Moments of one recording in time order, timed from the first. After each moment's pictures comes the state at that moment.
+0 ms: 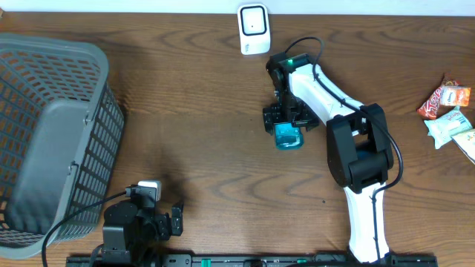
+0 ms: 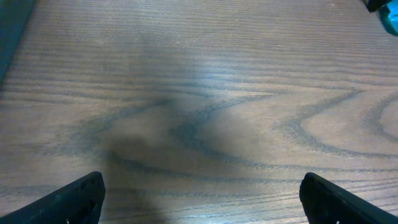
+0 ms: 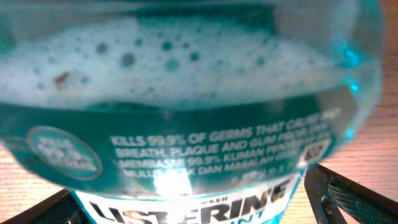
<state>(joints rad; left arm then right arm) -0.08 0.10 0.31 -1.00 0.15 -0.07 0.39 2.30 1.79 -1.24 0.01 0.33</state>
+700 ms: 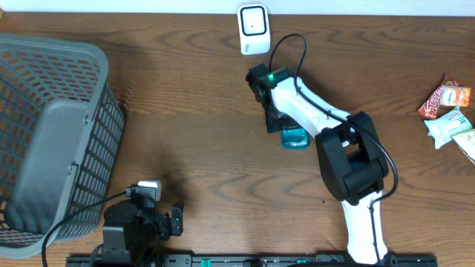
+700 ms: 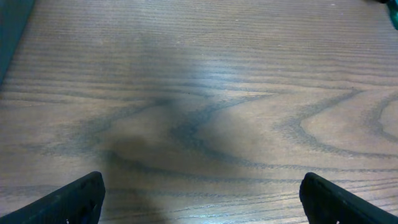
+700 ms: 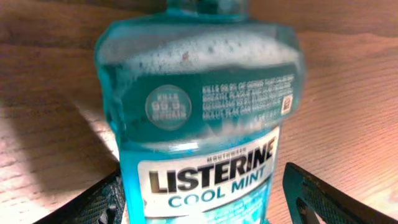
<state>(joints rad) -0.08 0.10 0.31 -1.00 0.15 -0.07 0.51 2.23 1.66 -1.11 0.39 0.55</state>
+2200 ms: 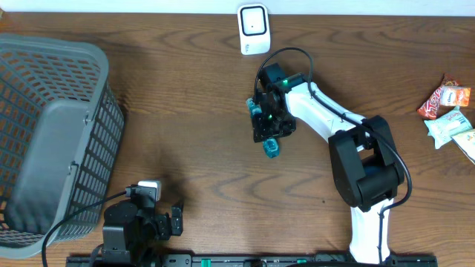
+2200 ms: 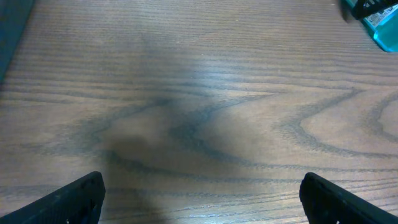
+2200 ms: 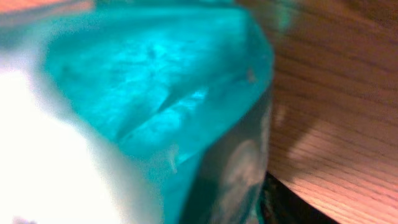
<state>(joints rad) -0.08 0.10 0.31 -1.00 0.15 -0.07 0.46 2.14 1.53 -0.92 -0.27 0.17</state>
